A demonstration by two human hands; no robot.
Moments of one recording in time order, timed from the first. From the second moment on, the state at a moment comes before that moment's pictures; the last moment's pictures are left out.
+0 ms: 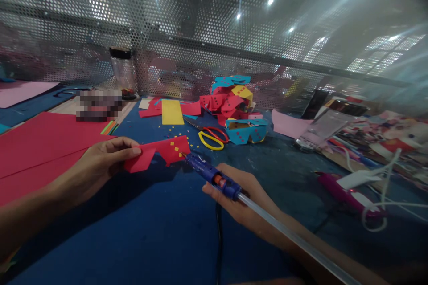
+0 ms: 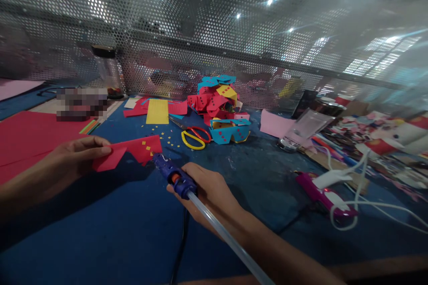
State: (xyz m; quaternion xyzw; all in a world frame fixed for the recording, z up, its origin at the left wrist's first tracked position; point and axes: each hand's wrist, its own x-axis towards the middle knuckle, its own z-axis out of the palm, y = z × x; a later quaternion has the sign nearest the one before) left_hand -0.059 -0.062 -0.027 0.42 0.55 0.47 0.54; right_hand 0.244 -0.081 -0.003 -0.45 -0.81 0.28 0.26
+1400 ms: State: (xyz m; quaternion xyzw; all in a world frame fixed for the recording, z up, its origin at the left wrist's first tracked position) left_hand -0.062 -0.061 -0.032 0.42 0.56 0.47 0.54; right_hand 0.245 -0.079 -0.008 -0.44 -0.83 0.24 0.24
